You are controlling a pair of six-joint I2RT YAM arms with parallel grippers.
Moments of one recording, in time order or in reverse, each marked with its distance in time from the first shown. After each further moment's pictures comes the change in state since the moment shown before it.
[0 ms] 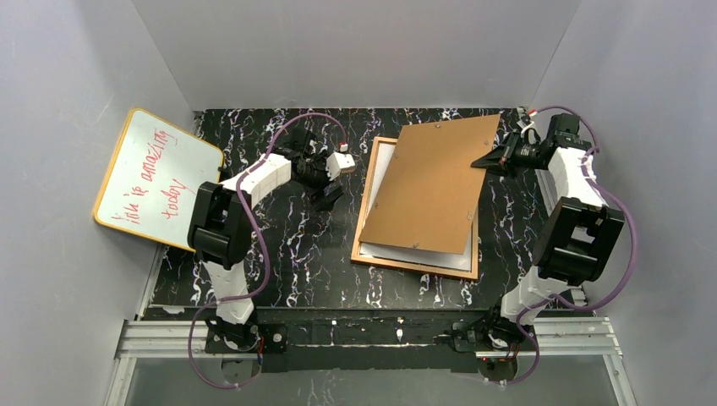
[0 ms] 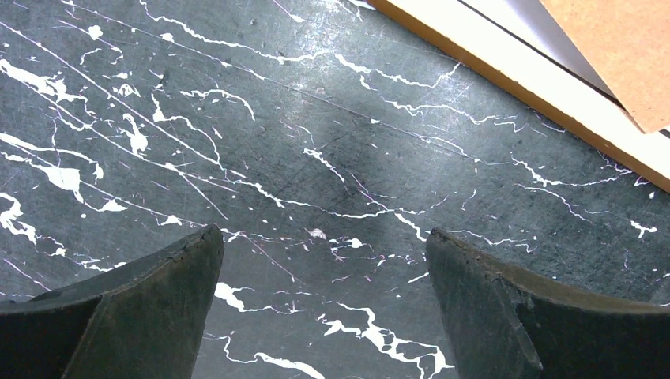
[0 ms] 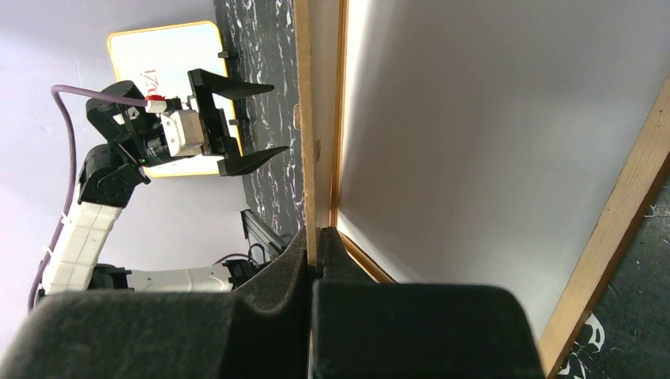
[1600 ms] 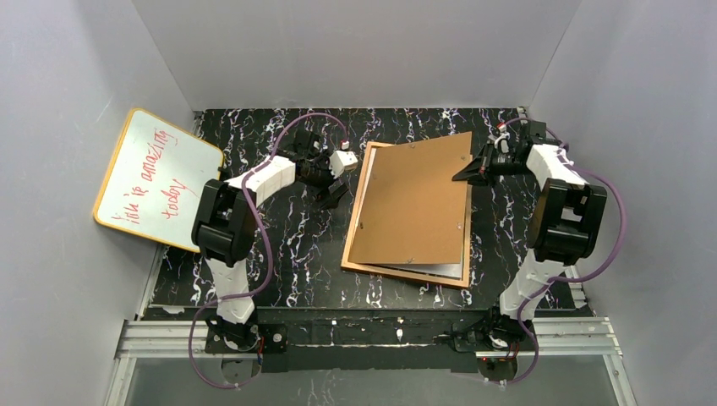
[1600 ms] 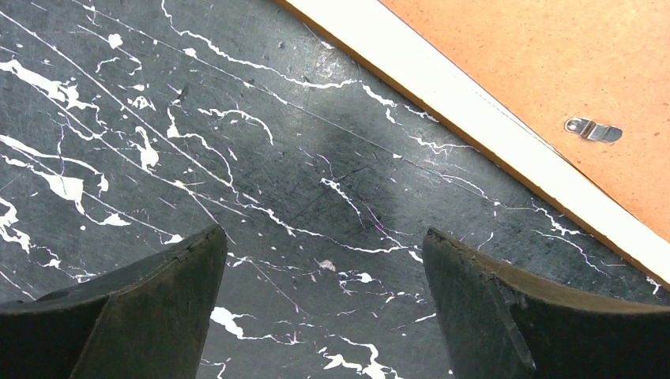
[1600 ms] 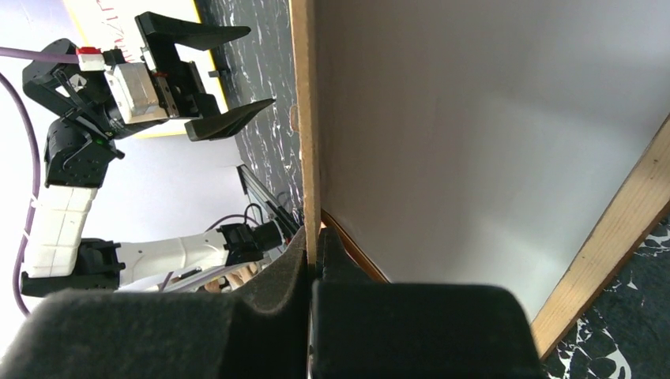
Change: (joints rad) left arm -0.015 0.031 -0.011 0.105 -0.027 -0.108; right arm 0.107 0.163 0.010 -0.071 0.008 -0.074
